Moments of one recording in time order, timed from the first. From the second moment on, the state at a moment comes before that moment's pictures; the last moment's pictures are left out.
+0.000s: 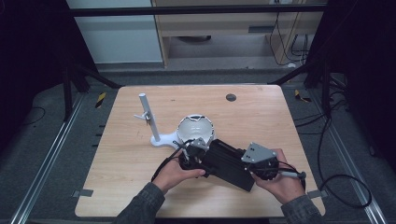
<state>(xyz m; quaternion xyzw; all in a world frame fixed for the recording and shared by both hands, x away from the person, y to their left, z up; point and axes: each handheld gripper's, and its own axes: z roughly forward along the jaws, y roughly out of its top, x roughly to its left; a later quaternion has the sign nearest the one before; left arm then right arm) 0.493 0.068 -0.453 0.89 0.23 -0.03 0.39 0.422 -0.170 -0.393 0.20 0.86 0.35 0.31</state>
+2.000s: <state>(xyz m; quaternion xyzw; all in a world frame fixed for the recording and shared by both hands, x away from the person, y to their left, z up) 0.488 0.108 -0.305 0.89 0.22 0.11 0.37 0.440 -0.211 -0.495 0.43 0.79 0.34 0.26</state>
